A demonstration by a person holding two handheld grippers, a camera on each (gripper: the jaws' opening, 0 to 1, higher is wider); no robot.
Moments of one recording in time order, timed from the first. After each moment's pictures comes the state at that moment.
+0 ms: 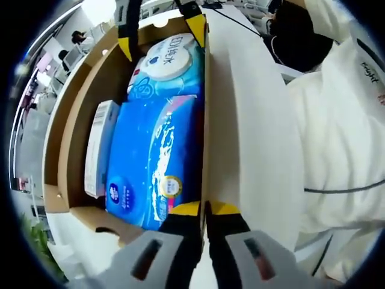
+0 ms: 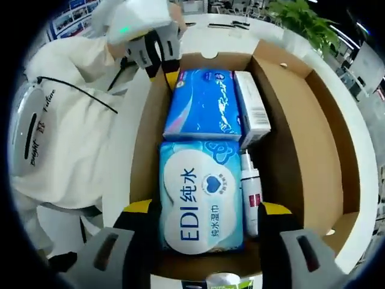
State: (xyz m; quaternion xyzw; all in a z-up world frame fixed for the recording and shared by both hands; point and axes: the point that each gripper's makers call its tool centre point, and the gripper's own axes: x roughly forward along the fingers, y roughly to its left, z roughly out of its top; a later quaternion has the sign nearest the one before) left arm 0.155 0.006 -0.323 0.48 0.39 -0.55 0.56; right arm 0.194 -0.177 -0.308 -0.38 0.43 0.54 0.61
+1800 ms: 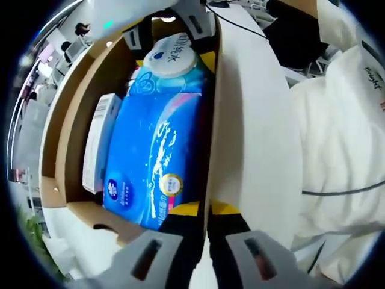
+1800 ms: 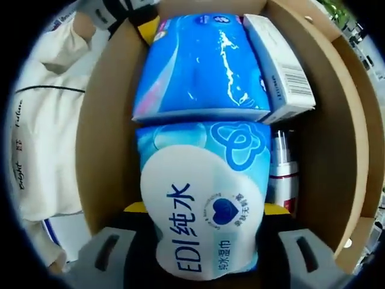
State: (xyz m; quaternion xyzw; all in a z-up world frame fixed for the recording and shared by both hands) left arm 0.156 0.006 -0.323 0.47 0.41 -0.54 0.56; right arm 0.188 -0.176 -0.347 -0.42 0.53 0.48 0.56
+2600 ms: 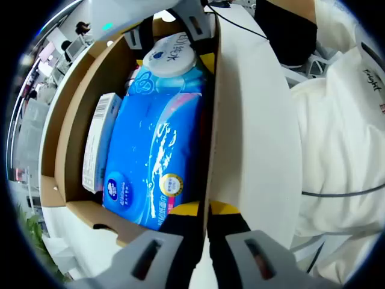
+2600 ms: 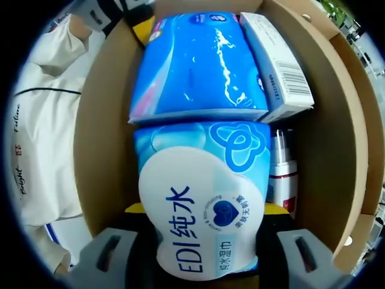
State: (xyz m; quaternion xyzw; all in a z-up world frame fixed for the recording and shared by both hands) left arm 0.155 0.006 -0.323 0.46 0.42 -0.54 0.56; right arm 0.179 -0.175 -0.347 -0.40 0.54 0.48 0.56
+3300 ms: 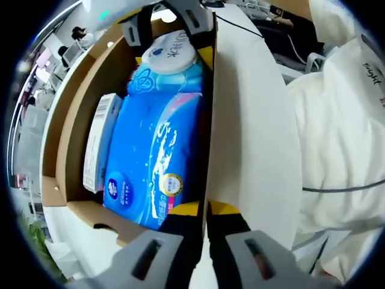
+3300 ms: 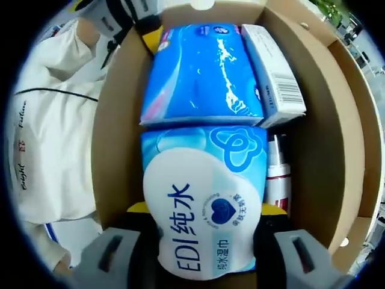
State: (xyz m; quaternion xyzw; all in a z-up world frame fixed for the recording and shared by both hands) left arm 0.155 0.008 -0.324 0.47 0.41 -0.55 0.56; right arm 0.181 -0.173 -0.334 -0.40 0.53 0.49 0.57
